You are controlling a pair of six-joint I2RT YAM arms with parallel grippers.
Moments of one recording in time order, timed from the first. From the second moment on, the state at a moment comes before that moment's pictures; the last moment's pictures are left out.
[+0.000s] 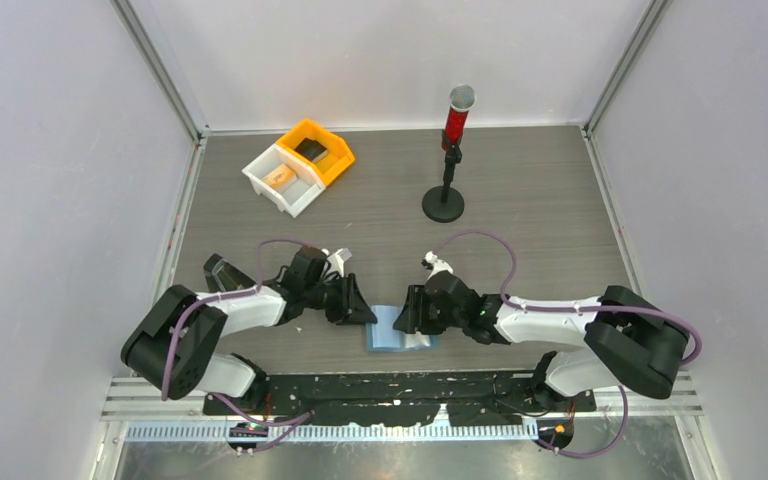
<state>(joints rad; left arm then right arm) -0.55 1.39 0.43 0.12 0.64 -0.81 0.96 1.36 0.46 0.15 -0.05 0.92</state>
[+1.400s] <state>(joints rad) -0.62 1.32 0.41 0.18 0.61 -0.89 0.96 1.33 0.48 0.10 -0.12 0.94</state>
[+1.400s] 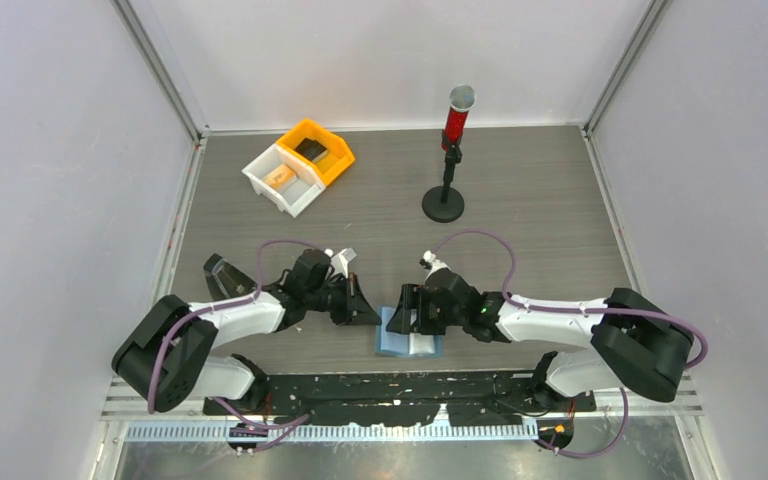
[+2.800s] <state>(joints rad) -0.63 1.20 0.40 0.12 0.49 -0.92 0.96 1.30 0.63 -0.10 -0.08 0.90</state>
